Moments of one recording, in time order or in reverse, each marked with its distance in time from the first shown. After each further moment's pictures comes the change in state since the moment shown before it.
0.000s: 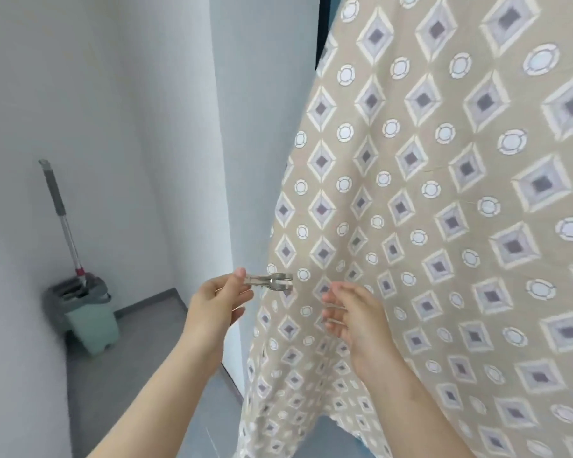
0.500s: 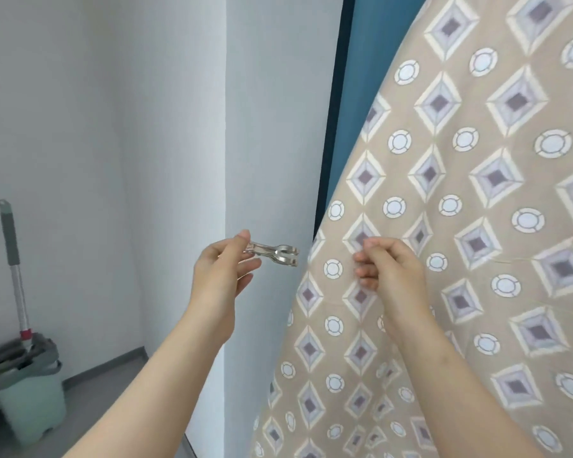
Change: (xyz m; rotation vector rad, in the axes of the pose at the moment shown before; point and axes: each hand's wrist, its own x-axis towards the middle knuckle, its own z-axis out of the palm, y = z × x) left_hand 0.148 0.094 0.024 -0.238 -0.072 0.162; right_hand 0.123 -0.097 0.082 -0.075 0.075 -0.476
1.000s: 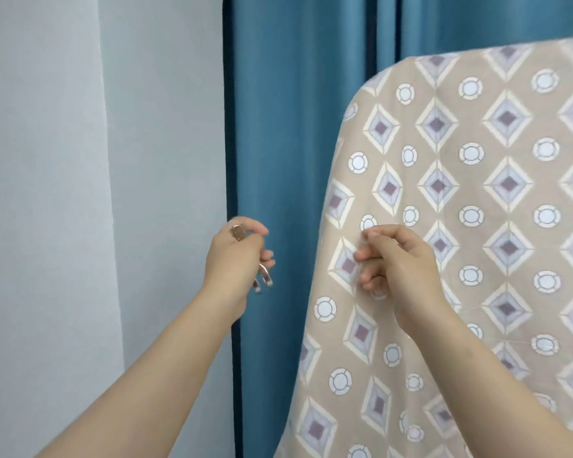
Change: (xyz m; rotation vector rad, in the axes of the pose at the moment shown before) left_hand 0.144 0.070 0.097 0.102 -0.593 0.209; right_hand 0.049 -0.074 0.055 -0.158 0.410 -0.340
